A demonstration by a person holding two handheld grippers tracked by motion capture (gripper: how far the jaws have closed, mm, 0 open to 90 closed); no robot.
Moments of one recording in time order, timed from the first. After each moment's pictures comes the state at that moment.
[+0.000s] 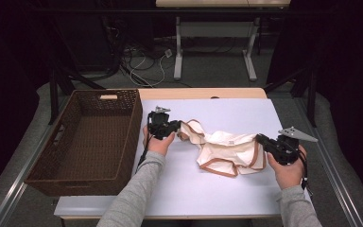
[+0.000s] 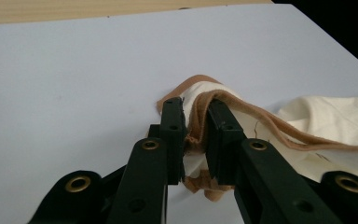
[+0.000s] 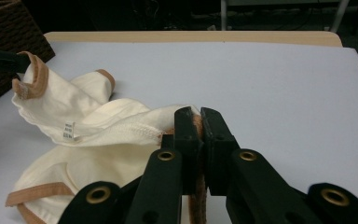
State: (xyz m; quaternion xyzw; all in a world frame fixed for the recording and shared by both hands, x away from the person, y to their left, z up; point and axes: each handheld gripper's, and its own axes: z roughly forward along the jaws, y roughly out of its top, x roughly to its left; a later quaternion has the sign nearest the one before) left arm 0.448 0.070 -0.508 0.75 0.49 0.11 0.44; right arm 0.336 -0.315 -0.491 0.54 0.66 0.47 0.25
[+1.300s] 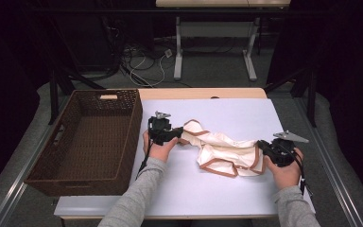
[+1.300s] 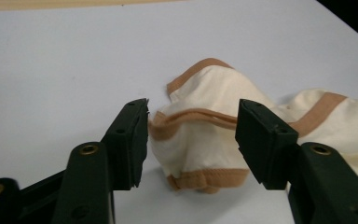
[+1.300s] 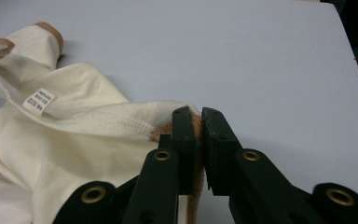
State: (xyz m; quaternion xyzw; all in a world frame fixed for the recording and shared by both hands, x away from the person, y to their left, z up) left arm 0.428 0.069 -0.512 0.74 0.50 0.14 0.42; right arm 0.346 -0.319 -0.520 0.57 0.67 0.40 0.26
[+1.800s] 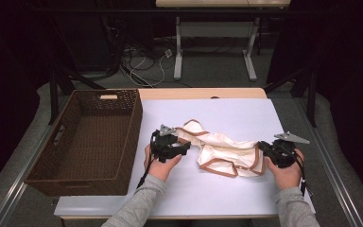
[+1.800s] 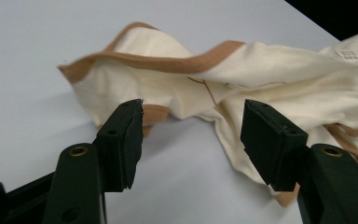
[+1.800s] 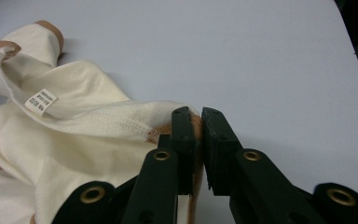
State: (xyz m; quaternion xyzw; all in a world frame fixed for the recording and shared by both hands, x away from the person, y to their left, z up) left arm 0.374 0.056 -0.516 0.77 0.44 0.11 0.44; right arm 0.343 -0.322 -0.522 0.57 0.67 0.40 0.25
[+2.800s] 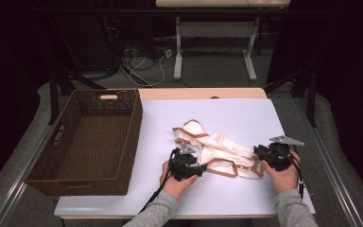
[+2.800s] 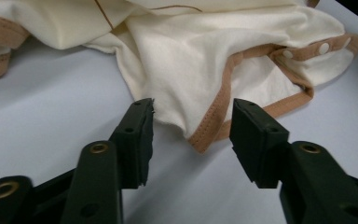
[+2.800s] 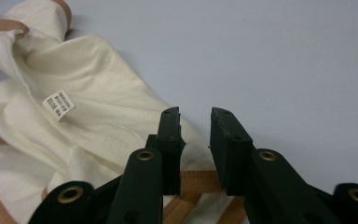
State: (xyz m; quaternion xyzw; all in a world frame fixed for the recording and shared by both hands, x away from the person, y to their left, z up) left arm 0.340 0.008 -0.555 0.81 0.40 0.04 0.42; right arm 0.341 -0.315 -0.532 0.56 0.69 0.39 0.24
